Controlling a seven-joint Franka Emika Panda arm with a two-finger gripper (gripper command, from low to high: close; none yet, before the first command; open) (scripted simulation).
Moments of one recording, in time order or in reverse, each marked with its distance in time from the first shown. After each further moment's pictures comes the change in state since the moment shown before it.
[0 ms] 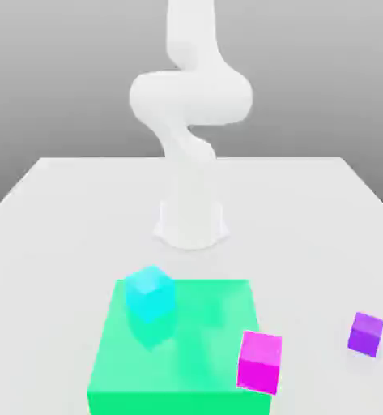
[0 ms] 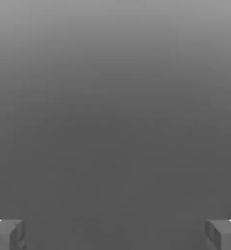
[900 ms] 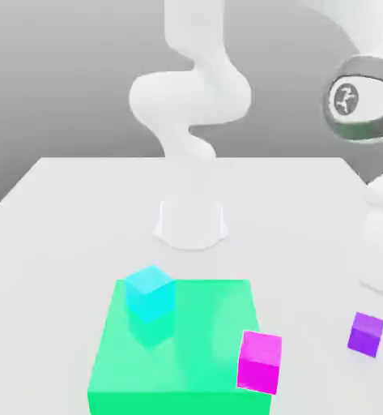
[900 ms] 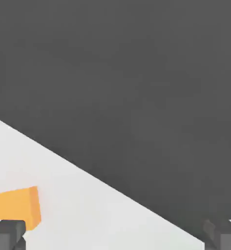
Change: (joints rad) arm 0.216 0.986 0.251 0.138 -0.223 0.203 0.063
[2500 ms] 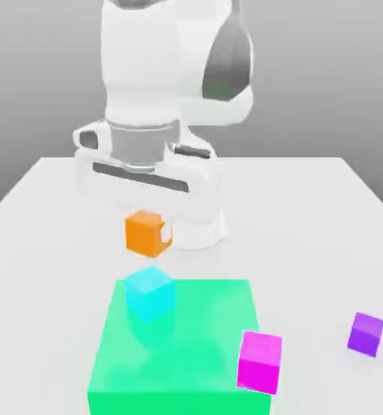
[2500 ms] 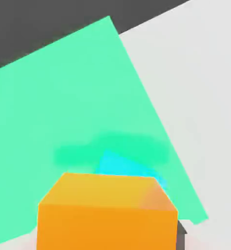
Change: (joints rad) arm -0.292 -0.585 -0.379 -0.561 0.192 -0.118 0.252
